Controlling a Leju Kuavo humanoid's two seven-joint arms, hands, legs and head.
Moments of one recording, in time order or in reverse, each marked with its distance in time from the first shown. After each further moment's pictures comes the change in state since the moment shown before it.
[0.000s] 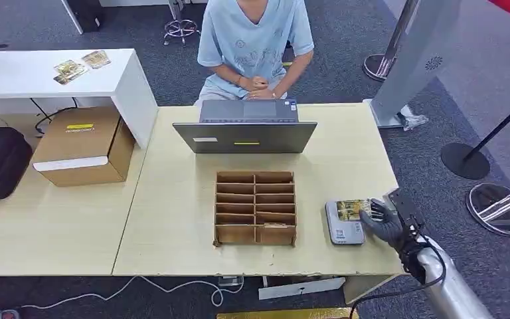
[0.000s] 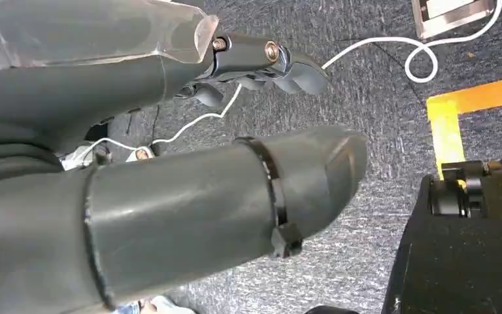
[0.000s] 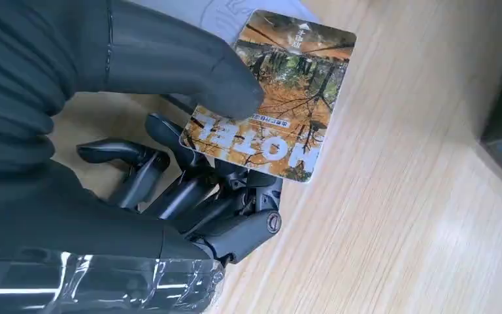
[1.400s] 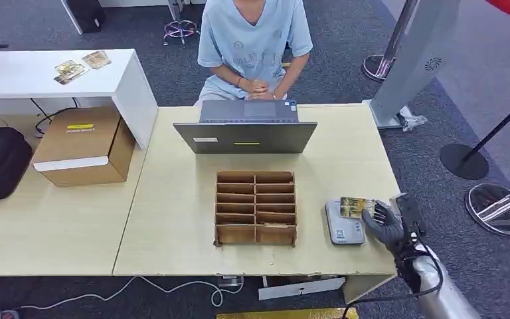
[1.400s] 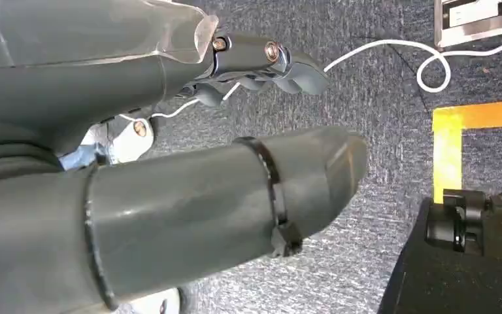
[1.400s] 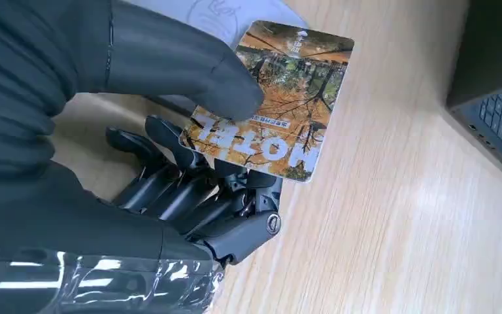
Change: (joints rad) left arm 0.014 0.005 0.066 0.000 0.064 0.050 0.019; right arm 0.063 0.028 0.014 -0.061 -0.157 -0.113 -0.056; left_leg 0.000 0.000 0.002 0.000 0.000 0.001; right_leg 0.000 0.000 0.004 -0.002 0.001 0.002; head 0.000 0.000
